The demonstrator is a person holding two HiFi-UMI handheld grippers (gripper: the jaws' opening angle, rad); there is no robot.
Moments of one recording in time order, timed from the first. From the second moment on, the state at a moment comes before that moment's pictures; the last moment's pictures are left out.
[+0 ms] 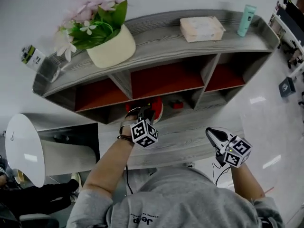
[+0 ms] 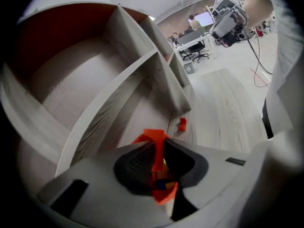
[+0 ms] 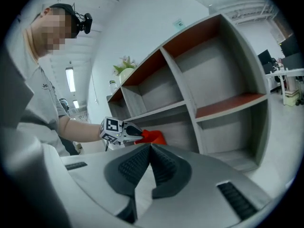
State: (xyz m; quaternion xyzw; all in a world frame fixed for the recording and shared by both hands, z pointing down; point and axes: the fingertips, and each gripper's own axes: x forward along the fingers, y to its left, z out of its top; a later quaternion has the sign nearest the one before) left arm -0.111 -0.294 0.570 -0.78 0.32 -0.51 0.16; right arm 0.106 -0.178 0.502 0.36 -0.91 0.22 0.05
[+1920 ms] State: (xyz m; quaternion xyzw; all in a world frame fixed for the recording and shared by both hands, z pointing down) left arm 0.038 -0.338 0.733 -0.75 0.19 -0.62 0.13; right arm 0.268 -0.117 0.554 0.48 -0.83 0.28 0.06
